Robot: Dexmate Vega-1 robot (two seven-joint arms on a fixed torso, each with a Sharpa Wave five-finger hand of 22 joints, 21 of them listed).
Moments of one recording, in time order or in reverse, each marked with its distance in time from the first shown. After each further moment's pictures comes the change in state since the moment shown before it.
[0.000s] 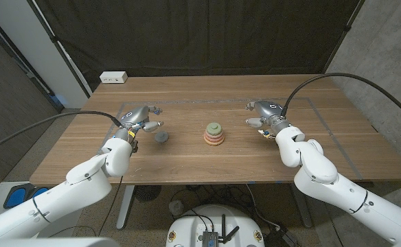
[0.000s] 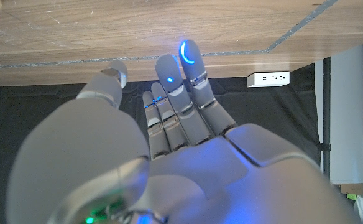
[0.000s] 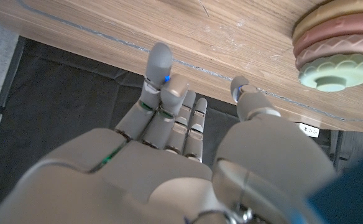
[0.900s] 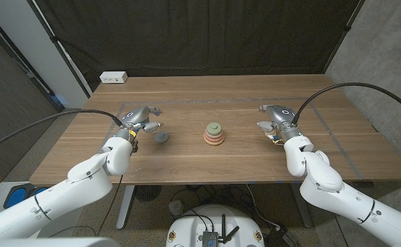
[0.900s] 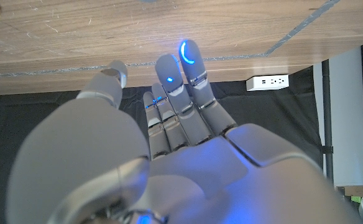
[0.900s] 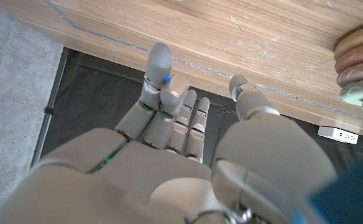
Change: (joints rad) left arm -0.034 0.011 0.030 0.012 0.001 0.023 -0.028; left_hand 0.000 0.000 0.000 0.000 0.000 -0.011 0.001 0.000 0.002 -0.005 0.005 0.000 0.000 0.000 0.000 0.000 -0.005 0.000 0.000 0.000 0.000; right arm -0.056 -0.034 0.007 0.019 0.059 -0.089 -0.164; right_hand 0.021 -0.010 0.007 -0.001 0.000 0.021 -0.029 0.006 0.000 0.011 -0.011 -0.008 0.005 0.001 -0.002 0.004 -0.002 0.000 0.000 0.003 0.000
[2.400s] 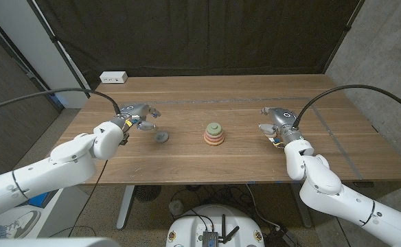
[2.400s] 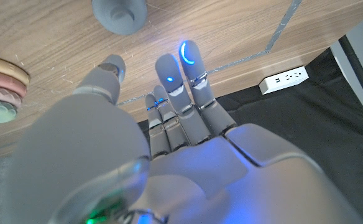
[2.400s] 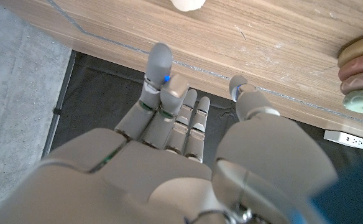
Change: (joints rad) left arm -0.105 0.240 0.016 -0.035 0.001 -0.016 -0.291; left_hand 0.038 -0.047 0.001 -0.010 0.000 -0.049 0.010 -0.008 0.003 -0.056 0.002 -0.009 -0.002 -0.015 0.007 0.004 -0.009 -0.015 0.003 0.008 0.005; right arm 0.028 -0.032 -0.060 -0.009 0.037 -0.060 -0.053; right_hand -0.006 0.016 0.004 0.004 0.000 0.002 0.013 0.000 -0.003 0.011 -0.003 0.000 0.004 0.000 0.000 0.000 -0.002 -0.011 0.004 0.000 -0.005
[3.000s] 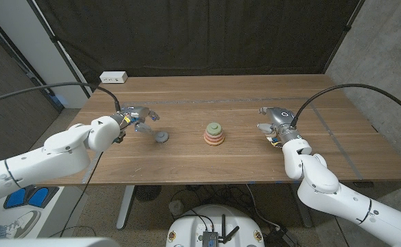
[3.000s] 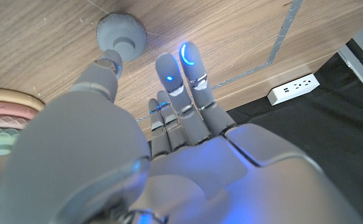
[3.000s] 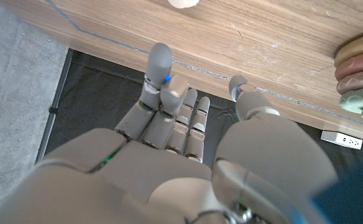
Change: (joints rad) left arm -0.076 0.041 0.043 0.021 0.024 -0.044 -0.165; left_hand 0.007 -0.024 -0.031 0.014 -0.015 -0.074 0.010 -0.009 -0.007 -0.091 0.030 -0.013 -0.017 -0.018 0.003 0.000 -0.014 -0.018 0.007 0.008 0.002; right arm 0.021 0.006 -0.022 0.007 -0.012 -0.003 0.012; right_hand 0.000 0.000 0.000 0.000 0.004 0.000 0.000 0.000 0.000 0.011 0.000 0.000 0.005 -0.006 0.002 0.000 0.000 0.000 0.000 0.000 0.000
